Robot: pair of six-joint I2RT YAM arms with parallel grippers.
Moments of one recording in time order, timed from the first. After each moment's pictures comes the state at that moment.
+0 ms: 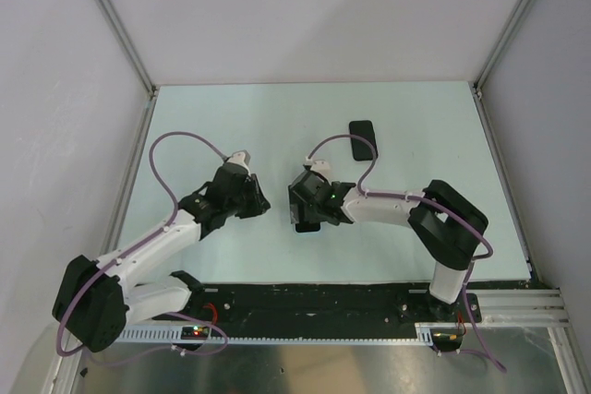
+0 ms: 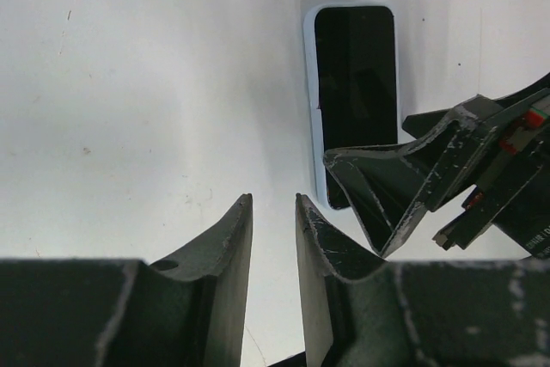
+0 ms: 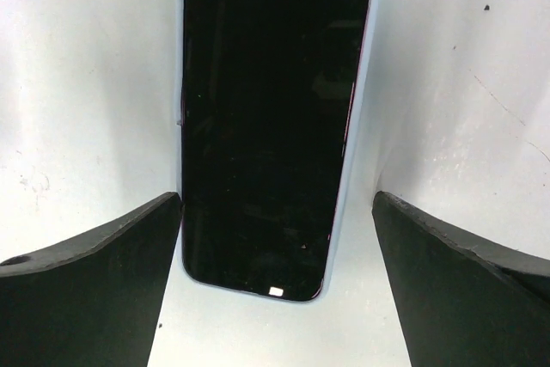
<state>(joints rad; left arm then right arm) -0.57 1.10 0.65 -0.34 -0.03 -0.67 0.96 1.79 1.07 -0.28 0.28 0.75</state>
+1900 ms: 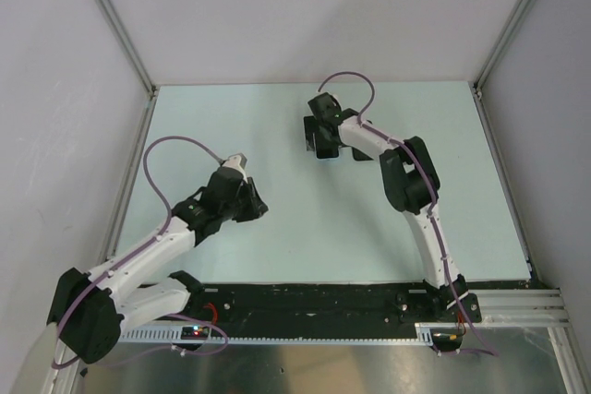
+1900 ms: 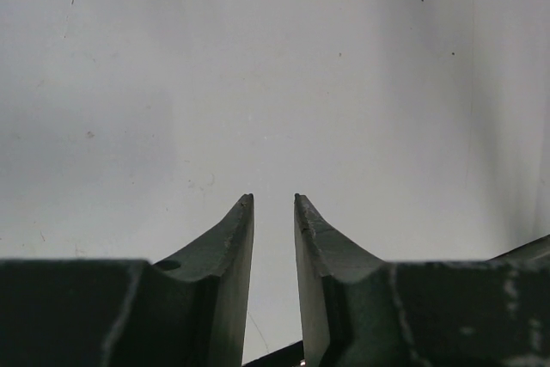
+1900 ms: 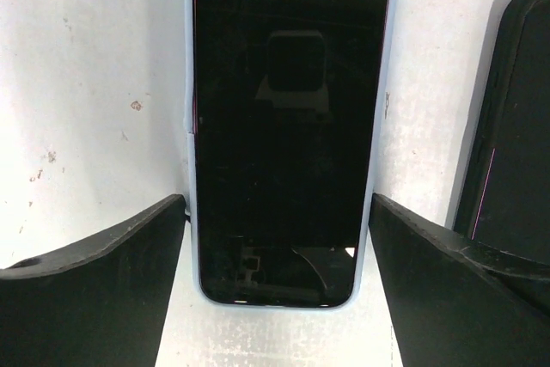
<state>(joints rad) -0.57 1.02 0.62 -0.36 -0.02 -0.67 0.54 2.36 1.93 -0.54 0.23 0.36</state>
